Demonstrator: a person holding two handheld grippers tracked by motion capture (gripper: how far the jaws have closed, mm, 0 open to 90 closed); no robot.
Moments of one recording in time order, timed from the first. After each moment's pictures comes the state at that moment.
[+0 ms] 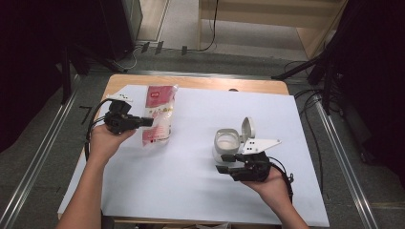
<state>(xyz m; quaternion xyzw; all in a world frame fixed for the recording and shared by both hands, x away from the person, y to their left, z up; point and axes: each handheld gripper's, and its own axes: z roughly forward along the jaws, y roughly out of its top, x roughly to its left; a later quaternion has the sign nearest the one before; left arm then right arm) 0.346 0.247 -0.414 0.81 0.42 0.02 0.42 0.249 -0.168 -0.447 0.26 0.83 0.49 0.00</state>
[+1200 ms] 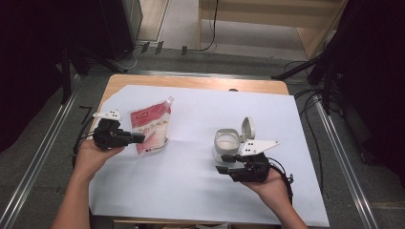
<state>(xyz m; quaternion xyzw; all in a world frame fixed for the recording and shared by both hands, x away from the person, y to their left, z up) 0.311 0.276 -0.437 0.83 0.37 0.00 0.42 0.248 -0.166 -0.448 0.26 0.84 0.48 0.02</state>
